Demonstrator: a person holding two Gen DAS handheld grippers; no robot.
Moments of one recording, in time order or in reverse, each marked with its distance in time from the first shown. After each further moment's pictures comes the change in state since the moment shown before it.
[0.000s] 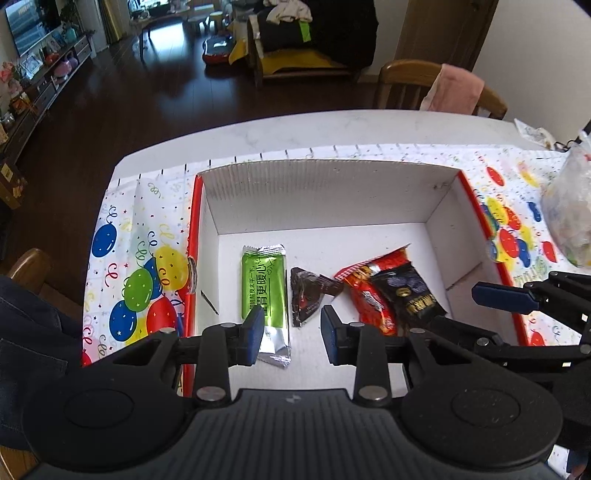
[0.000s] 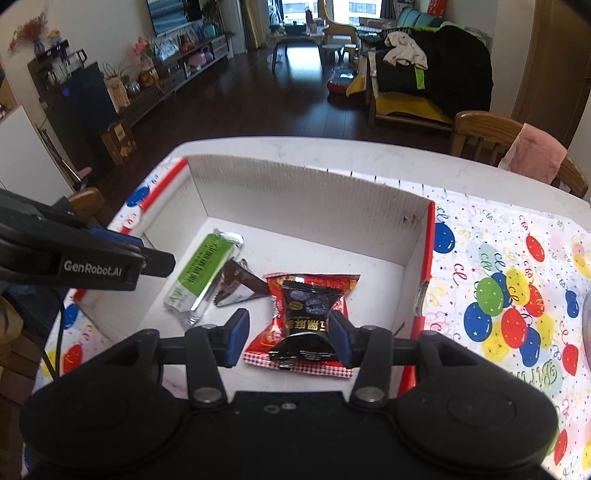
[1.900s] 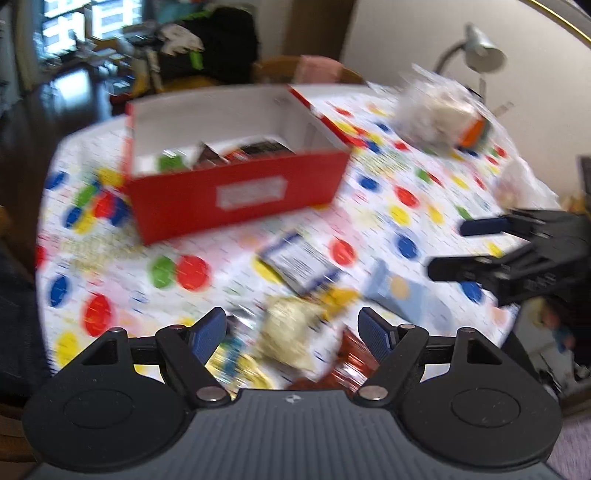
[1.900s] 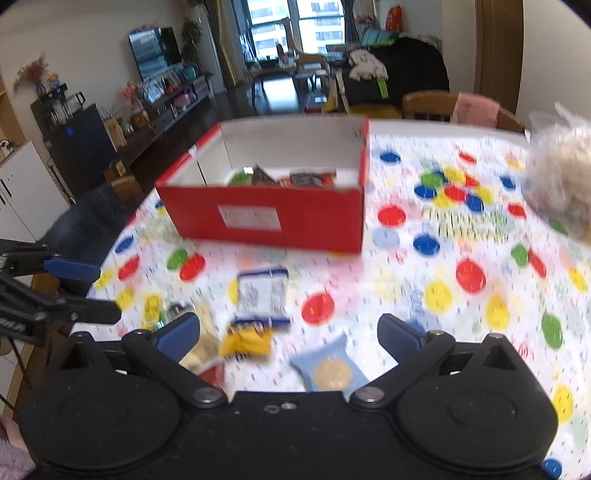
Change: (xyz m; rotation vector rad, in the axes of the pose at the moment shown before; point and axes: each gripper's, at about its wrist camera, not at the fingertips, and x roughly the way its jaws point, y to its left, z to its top) left arm -0.102 -0.011 -0.228 0.231 -0.100 -0.314; right arm -0.113 0.018 -0.196 0.124 -0.091 -0.010
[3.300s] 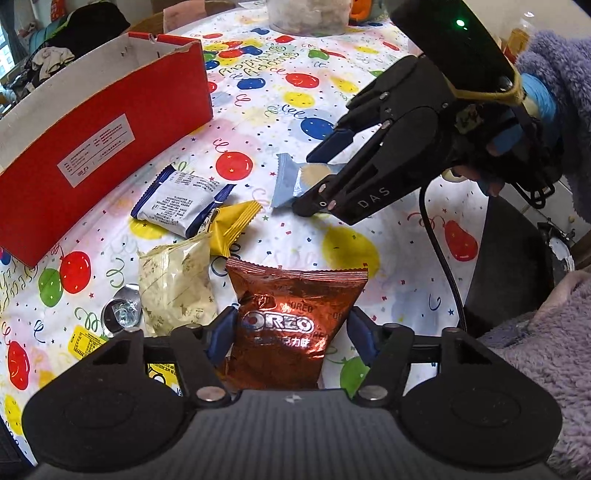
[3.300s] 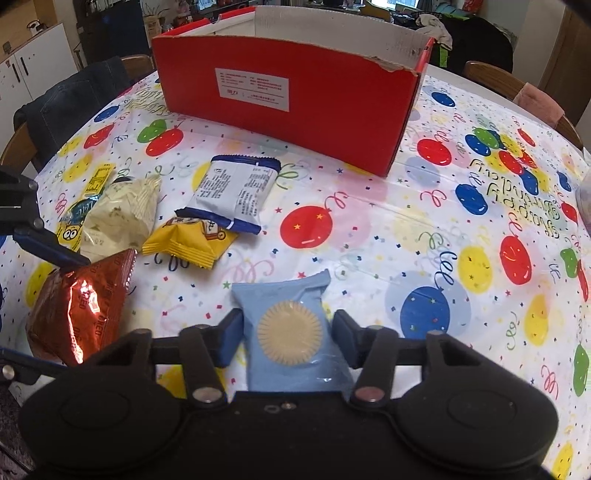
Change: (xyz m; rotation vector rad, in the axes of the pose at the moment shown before) left arm 0.080 -0.063 -0.041 0.403 0.186 -0.067; right arm 0.088 -0.015 -0.033 -0.283 0.190 -0.015
